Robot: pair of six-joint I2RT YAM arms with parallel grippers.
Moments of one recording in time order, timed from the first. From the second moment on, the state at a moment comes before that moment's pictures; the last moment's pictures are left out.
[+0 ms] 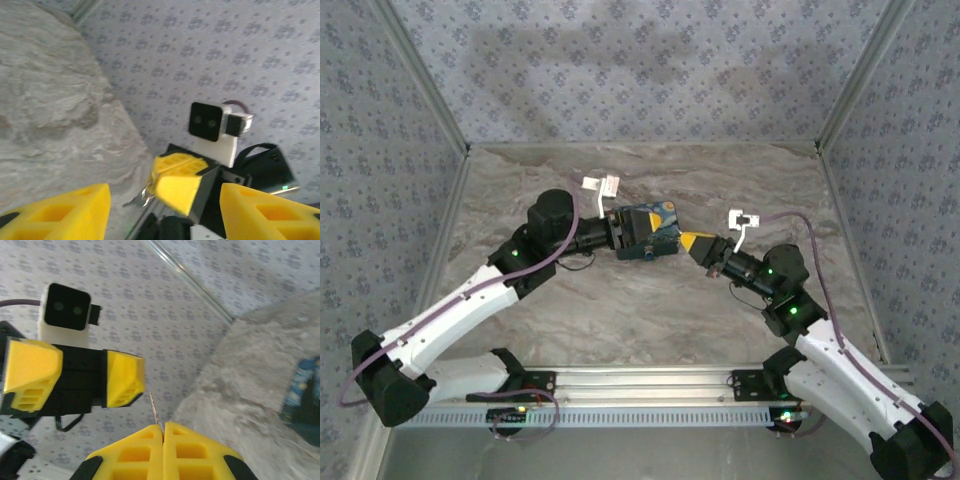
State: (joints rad) left arm -0.80 1.12 1.04 -0.09 0.39 -0.87; right arm 0.54 0.71 0.51 0.26 -0.46 0.85
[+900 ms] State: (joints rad) left arm -0.86 1.04 0.44 -0.03 0.12 -0.87; right arm 0.43 1.69 1.28 -0.23 -0.12 0.31
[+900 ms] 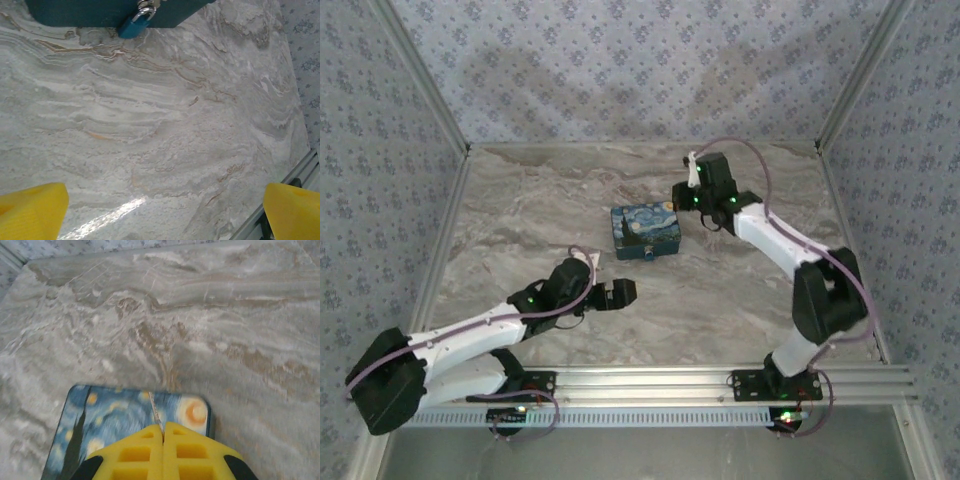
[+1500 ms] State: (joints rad) left arm -0.87 0.82 0.32 0.01 0.02 -0.87; right arm 0.43 2.11 1.65 -0.38 -0.11 0.29
